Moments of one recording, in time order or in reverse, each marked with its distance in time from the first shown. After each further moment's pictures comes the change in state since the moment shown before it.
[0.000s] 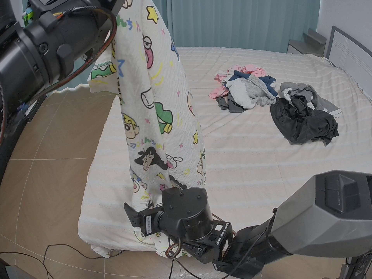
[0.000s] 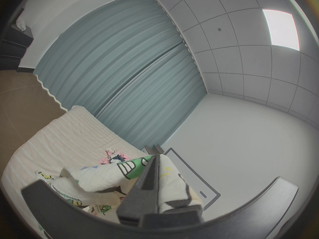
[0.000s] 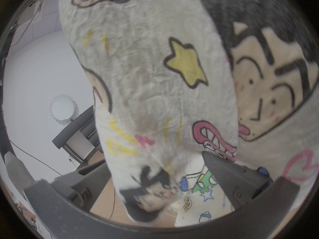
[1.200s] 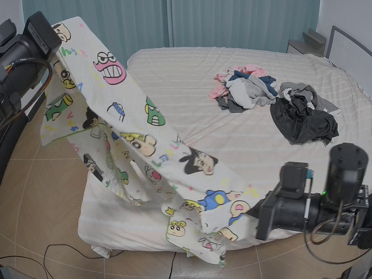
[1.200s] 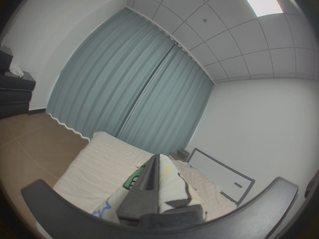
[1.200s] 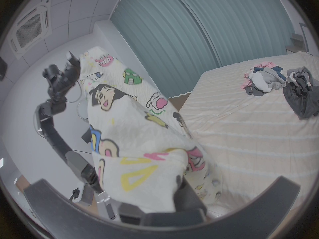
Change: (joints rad) left arm 0.171 -0.194 0.216 0.006 -0.001 0.211; right arm -0.198 -0.707 0.484 0.211 0.387 -0.042
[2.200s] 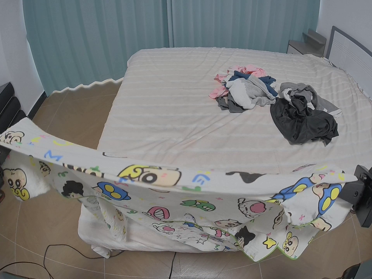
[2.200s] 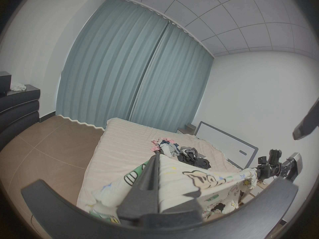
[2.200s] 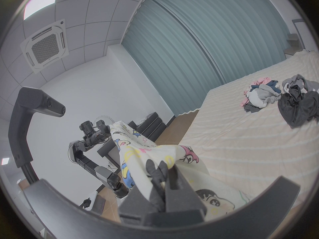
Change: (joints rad) left arm 0.011 -0.442 0.355 0.322 -0.013 0.070; right arm -0.172 -0.554 0.038 0.306 0.206 0.043
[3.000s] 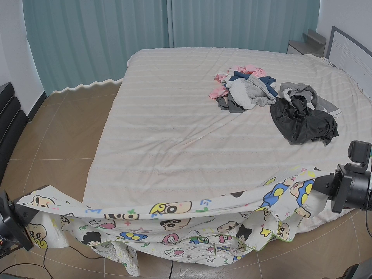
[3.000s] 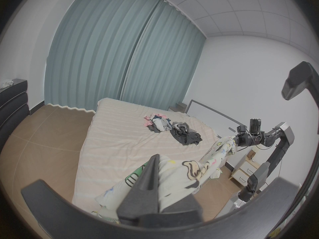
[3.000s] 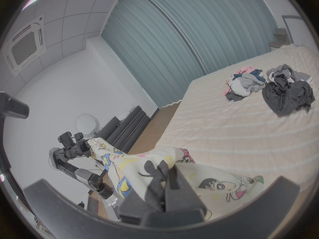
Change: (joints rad) left arm -0.004 -0.097 0.231 0.054 -0.159 -0.011; right arm -0.120 0.166 -0.016 0.001 0.000 0.001
